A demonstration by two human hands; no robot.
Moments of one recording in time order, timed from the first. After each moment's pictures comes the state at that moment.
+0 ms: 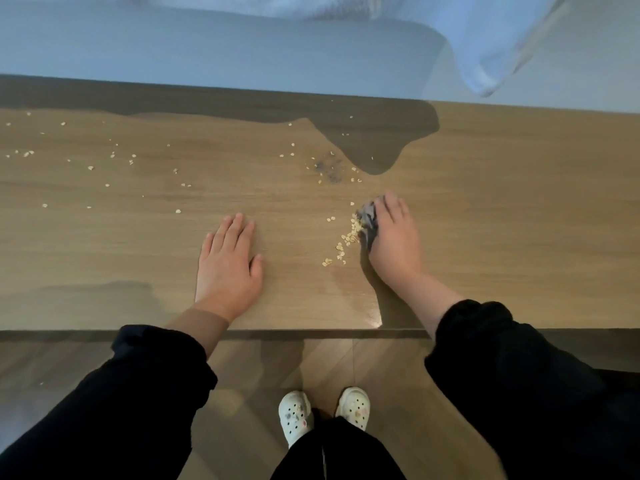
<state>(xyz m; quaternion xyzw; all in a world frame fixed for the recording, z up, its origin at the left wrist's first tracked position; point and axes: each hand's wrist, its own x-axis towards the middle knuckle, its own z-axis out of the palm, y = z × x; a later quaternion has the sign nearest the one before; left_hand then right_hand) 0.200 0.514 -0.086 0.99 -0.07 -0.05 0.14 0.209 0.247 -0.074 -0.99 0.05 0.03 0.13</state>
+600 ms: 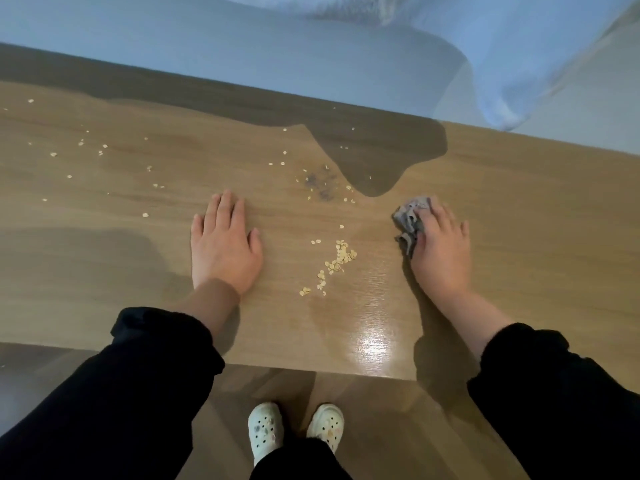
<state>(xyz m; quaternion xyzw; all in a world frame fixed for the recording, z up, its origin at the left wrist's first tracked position) 0.253 0.466 -0.095 0.99 0.04 -0.02 0.12 0.242 0.157 -0.077 -0.99 0.05 -0.04 0.10</state>
